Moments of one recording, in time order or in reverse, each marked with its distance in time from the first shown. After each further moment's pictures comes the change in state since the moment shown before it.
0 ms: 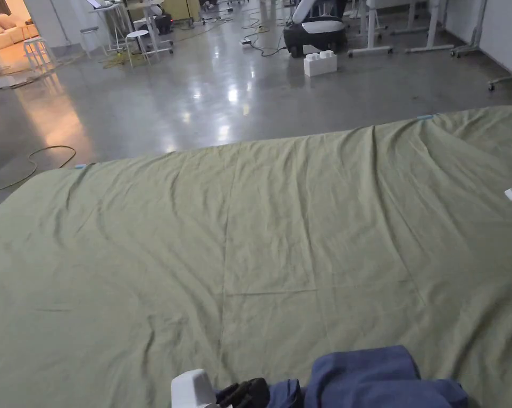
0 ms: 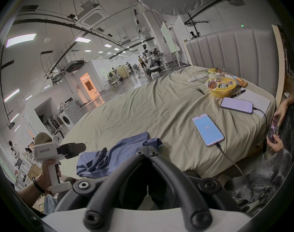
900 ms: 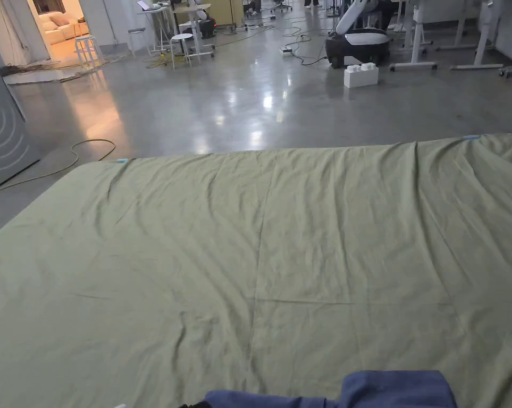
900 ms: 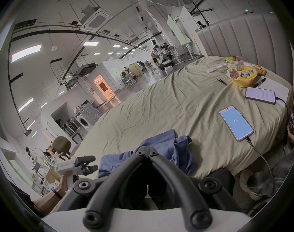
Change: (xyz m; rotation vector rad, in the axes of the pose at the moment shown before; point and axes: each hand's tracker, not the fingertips) left arm -0.157 -0.012 0.050 -0.005 0.060 0.498; right arm -0.027 0.009 -0.021 -0.033 0.163 -0.076
